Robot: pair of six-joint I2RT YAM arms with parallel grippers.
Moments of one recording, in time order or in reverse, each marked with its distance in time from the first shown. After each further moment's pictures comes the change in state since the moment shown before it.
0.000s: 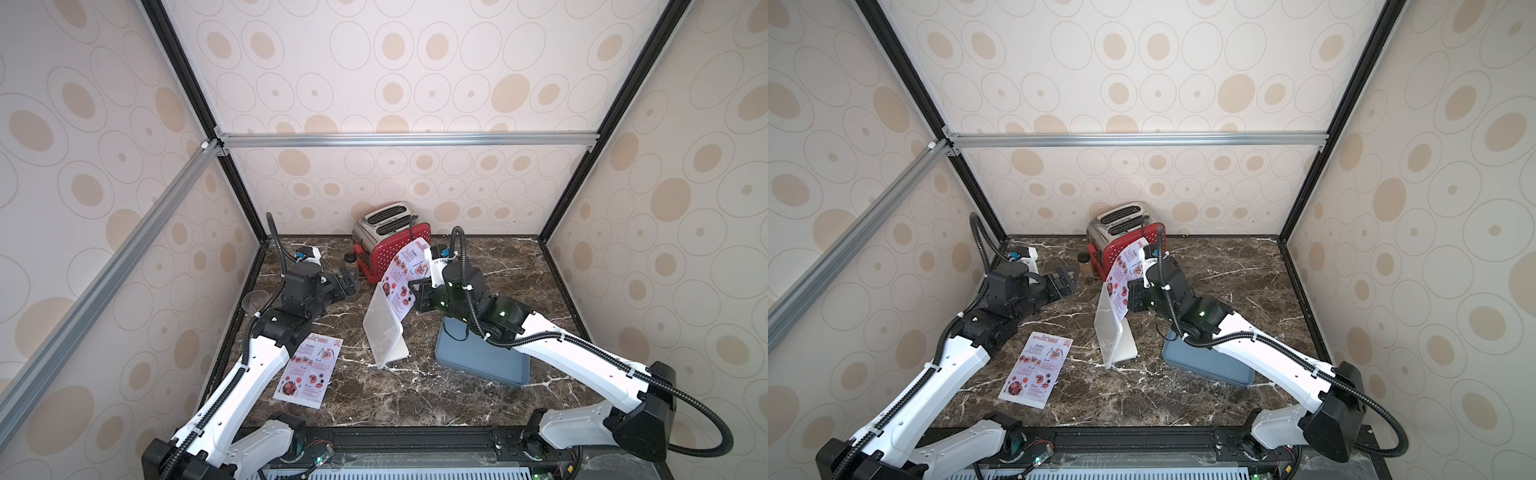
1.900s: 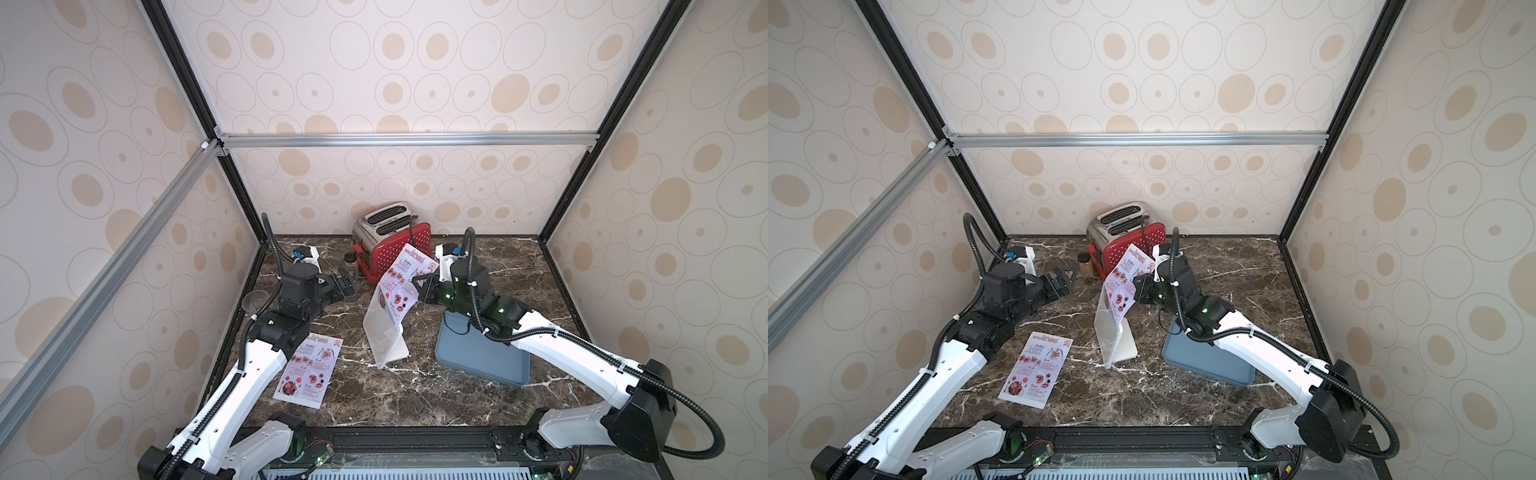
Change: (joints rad) left arm 0.000 -0.028 0.000 -0.002 0.000 0.005; right arm -0.100 0.010 -0.085 0.142 -0.114 0.187
